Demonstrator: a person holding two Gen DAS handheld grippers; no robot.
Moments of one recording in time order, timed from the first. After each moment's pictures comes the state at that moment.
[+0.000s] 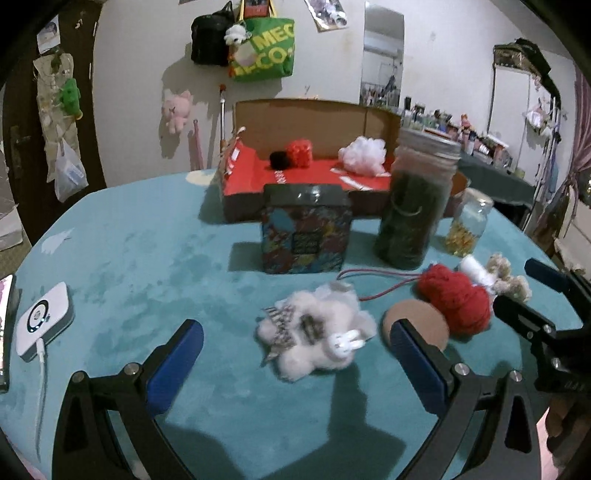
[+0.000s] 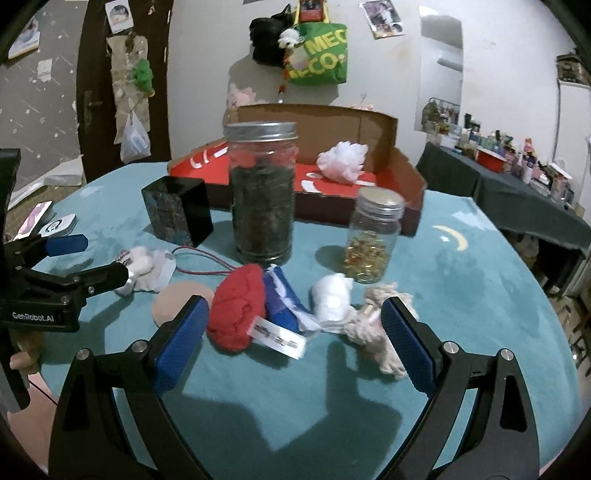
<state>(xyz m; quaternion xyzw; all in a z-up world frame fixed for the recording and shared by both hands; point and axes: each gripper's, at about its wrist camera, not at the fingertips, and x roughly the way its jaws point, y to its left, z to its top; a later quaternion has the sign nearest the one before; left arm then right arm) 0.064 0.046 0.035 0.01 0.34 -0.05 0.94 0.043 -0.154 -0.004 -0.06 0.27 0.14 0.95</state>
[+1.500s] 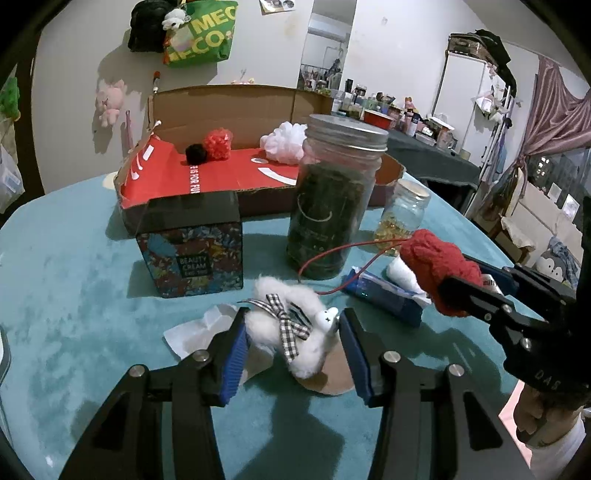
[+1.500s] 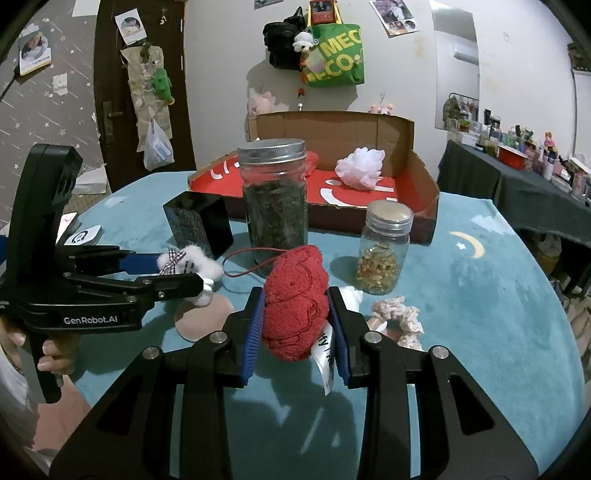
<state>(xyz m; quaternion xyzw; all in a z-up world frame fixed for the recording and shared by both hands) 0.088 -0.004 0.044 0.00 0.37 -0.18 0.91 0.043 -0.169 0.011 -0.04 0.27 0.19 0.94</state>
